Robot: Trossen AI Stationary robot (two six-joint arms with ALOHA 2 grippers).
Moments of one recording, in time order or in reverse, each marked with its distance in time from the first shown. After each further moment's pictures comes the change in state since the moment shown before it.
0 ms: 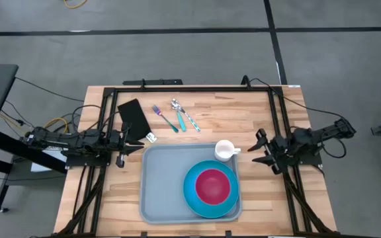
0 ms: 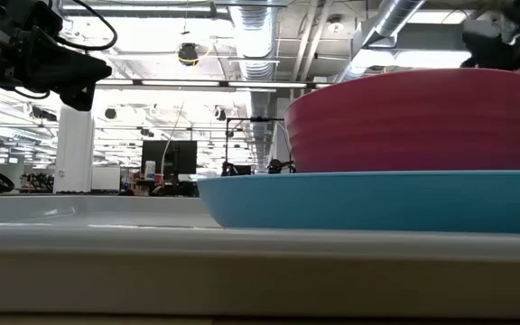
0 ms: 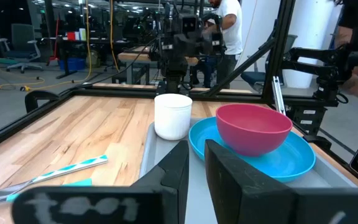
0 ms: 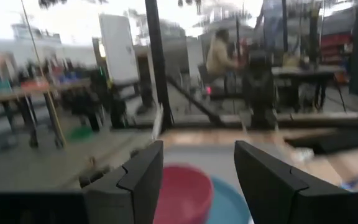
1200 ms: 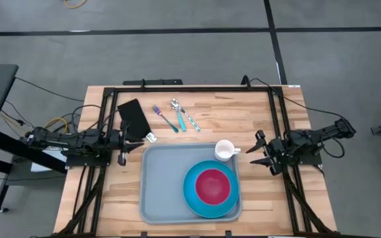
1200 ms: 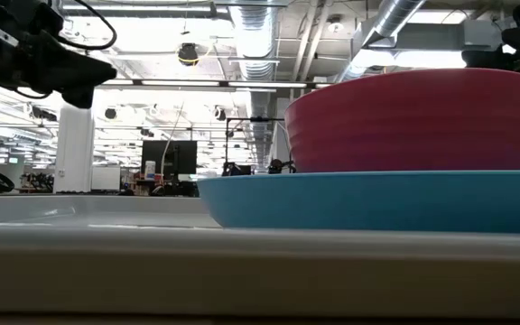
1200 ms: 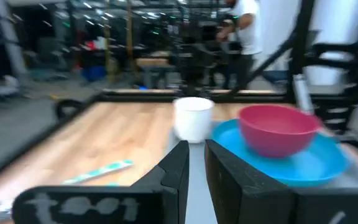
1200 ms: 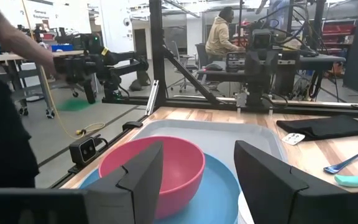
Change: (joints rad) left arm 0.000 0.000 0.000 0.009 -0.081 0.081; right arm 0.000 0.002 -0.001 -0.083 0.001 -0.071
